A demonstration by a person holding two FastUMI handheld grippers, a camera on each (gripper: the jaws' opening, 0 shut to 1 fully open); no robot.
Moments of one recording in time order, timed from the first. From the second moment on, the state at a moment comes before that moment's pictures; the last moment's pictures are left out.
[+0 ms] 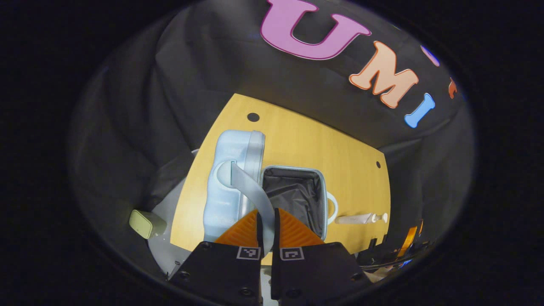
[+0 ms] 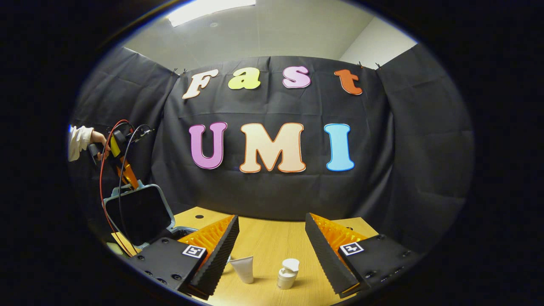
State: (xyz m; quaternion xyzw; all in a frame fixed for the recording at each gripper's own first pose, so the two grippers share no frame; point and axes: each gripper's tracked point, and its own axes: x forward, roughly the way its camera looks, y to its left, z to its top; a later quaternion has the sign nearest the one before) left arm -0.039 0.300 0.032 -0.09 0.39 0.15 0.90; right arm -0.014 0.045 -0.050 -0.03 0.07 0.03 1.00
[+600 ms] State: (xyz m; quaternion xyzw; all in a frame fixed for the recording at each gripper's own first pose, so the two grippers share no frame) left arm -0.069 0.446 -0.017 -0.13 0.36 0.15 0.91; right arm -0.007 0.066 -0.047 0.00 0.08 0.02 1.00
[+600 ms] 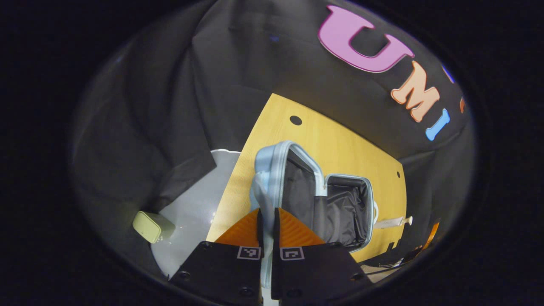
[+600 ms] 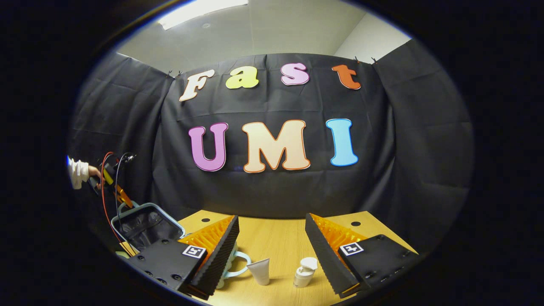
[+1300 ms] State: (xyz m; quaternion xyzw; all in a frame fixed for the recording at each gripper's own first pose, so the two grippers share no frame) left arm -0.096 0.523 -0.129 -0.21 0.34 0.14 0.91; right arm -0.004 0.069 -0.062 -0.01 0.12 0.00 0.99
